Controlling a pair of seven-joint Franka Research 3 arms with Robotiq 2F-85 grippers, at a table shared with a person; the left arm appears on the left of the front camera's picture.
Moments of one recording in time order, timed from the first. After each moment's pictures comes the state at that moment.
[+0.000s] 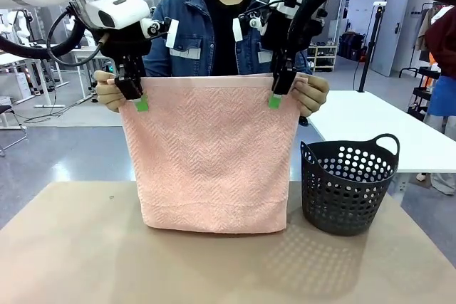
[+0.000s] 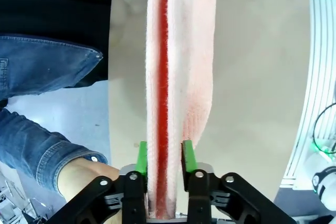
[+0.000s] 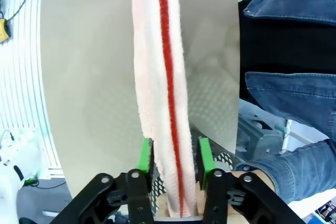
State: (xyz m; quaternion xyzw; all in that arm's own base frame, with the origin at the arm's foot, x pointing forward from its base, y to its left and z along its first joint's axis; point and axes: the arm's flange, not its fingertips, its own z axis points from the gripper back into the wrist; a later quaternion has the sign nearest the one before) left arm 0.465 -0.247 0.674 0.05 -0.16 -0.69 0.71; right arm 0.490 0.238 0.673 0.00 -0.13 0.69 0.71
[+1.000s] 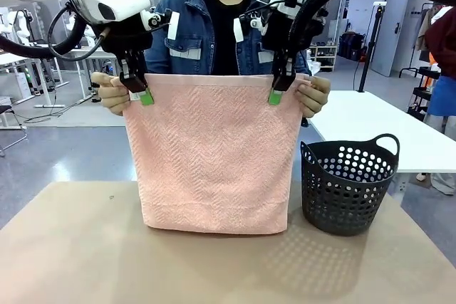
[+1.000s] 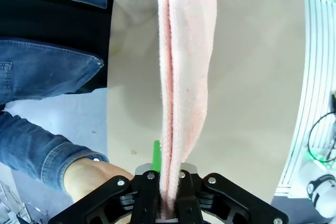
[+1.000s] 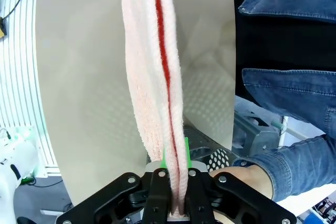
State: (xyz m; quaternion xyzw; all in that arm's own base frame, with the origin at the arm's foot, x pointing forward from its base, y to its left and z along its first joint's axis) left arm 0.462 -0.250 0.682 0.03 -0.18 -0.68 0.71; right arm 0.491 0.237 0.675 -0.01 -0.14 0.69 0.71
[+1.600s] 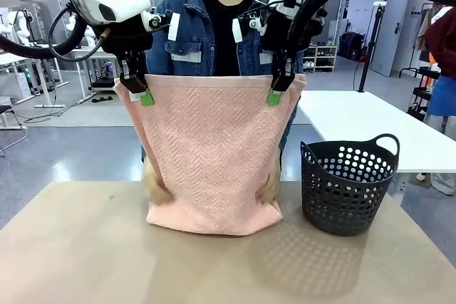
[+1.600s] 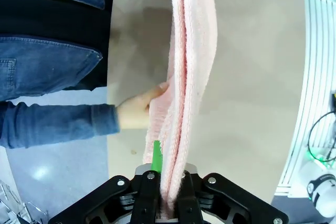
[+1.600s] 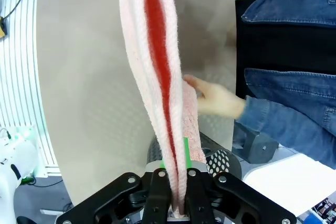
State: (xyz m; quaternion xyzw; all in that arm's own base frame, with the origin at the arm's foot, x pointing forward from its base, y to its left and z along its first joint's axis) left arm 0.462 -0.250 0.682 0.03 -0.17 -0.68 0.71; right arm 0.490 0.239 0.675 -0.01 -0.13 0.69 0.71
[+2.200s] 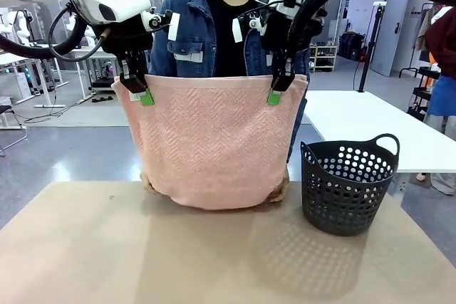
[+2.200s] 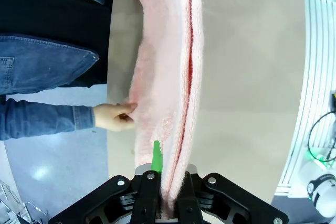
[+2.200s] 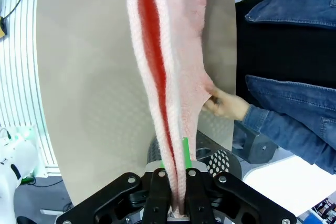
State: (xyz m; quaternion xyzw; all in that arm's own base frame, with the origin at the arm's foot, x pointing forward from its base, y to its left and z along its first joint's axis) left arm 0.462 -0.250 0.682 0.03 -0.17 -0.68 0.71; right arm 0.490 0.239 0.675 -0.01 -0.13 0.69 0.71
